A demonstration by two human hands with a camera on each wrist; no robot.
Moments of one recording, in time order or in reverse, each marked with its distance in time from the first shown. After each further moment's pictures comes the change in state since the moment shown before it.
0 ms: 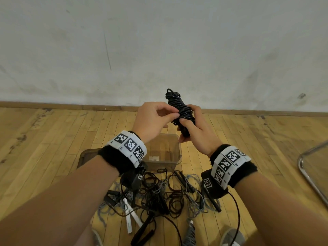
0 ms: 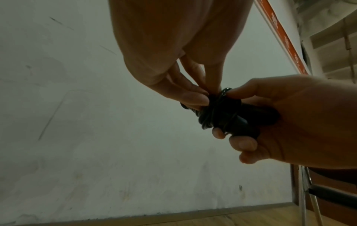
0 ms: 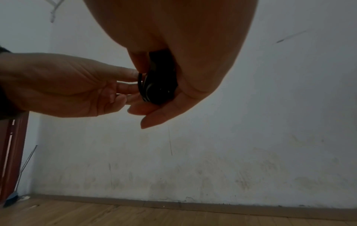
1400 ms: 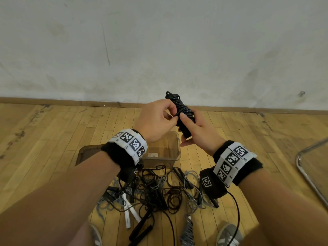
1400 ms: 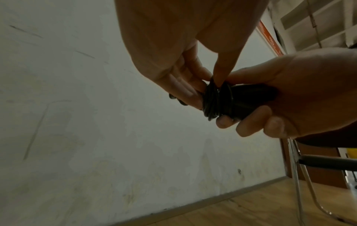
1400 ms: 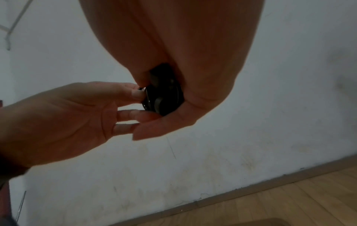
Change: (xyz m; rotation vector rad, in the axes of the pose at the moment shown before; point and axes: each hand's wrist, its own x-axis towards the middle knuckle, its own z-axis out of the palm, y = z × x) left_hand -0.004 -0.004 0.008 0.316 -0.051 0.153; right_hand -0.003 0.003 -0.005 0.080 -0.077 0.137
